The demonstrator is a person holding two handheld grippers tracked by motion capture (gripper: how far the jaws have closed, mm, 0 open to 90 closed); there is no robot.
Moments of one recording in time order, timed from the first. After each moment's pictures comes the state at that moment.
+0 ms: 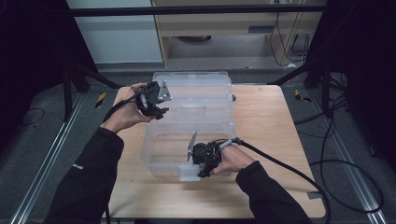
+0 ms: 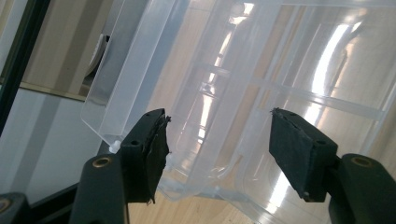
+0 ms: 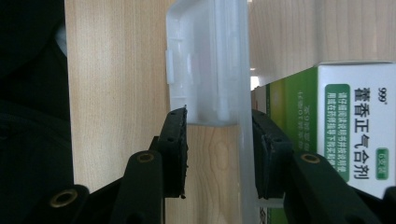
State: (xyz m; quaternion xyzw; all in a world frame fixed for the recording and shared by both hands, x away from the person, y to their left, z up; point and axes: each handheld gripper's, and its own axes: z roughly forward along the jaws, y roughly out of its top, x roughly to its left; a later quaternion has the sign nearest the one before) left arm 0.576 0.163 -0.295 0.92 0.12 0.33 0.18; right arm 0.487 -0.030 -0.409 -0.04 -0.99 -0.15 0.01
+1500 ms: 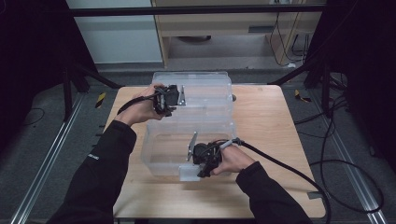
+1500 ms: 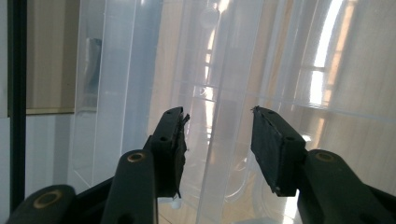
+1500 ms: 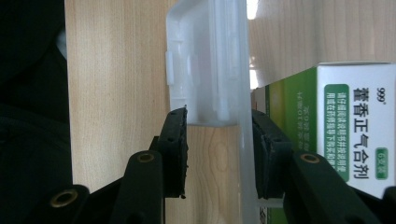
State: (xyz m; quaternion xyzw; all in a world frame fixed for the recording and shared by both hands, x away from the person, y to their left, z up) left arm 0.595 0.124 -0.314 0.94 0.02 0.33 0.09; right arm 0.486 -0.031 -0.409 -0.04 -0.99 -0.15 0.01
